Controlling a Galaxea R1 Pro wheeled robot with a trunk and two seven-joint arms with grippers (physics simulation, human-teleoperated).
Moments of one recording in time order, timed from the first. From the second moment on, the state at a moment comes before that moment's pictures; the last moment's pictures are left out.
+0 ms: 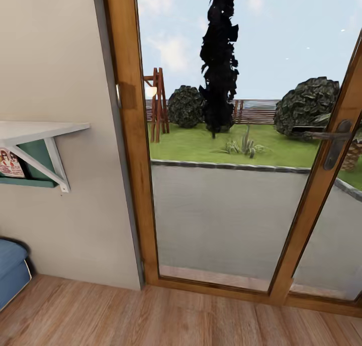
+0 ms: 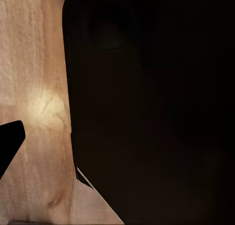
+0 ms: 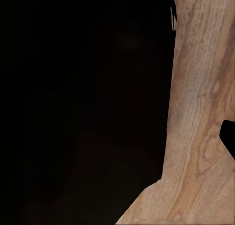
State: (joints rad) left arm 0.00 0.00 0.00 0.00 0.00 0.00 0.00; right arm 0.00 0.00 0.00 0.00 0.00 0.00 0.00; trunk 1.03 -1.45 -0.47
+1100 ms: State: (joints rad) left arm -0.01 0.02 0.00 0.00 0.00 -0.01 0.00; right arm 0.00 0.00 0.00 0.00 0.00 -0.01 -0.01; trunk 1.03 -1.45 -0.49
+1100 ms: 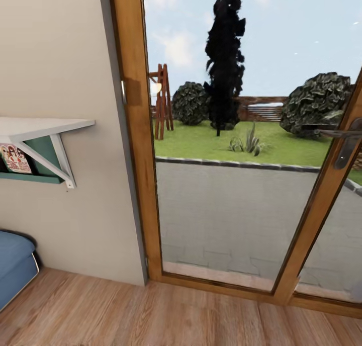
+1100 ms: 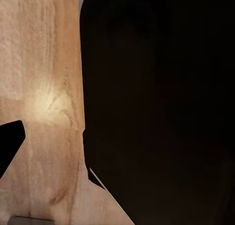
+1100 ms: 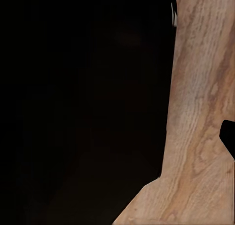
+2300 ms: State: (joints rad) left arm -0.01 0.02 0.00 0.00 -0.01 -0.06 0.00; right arm 0.00 0.02 0.01 0.00 0.01 -0.03 -0.01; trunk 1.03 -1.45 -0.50
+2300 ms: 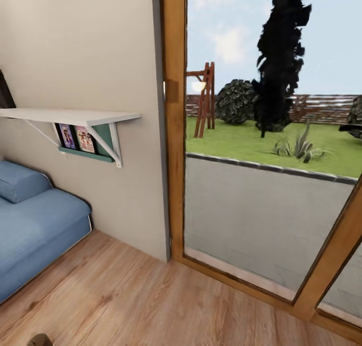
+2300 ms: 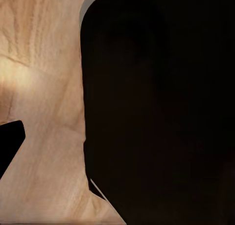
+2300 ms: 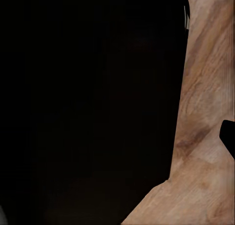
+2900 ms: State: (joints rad) left arm -0.01 0.02 0.00 0.00 -0.01 -0.09 0.00; right arm 0.00 0.03 0.01 0.00 0.01 -0.03 -0.01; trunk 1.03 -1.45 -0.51
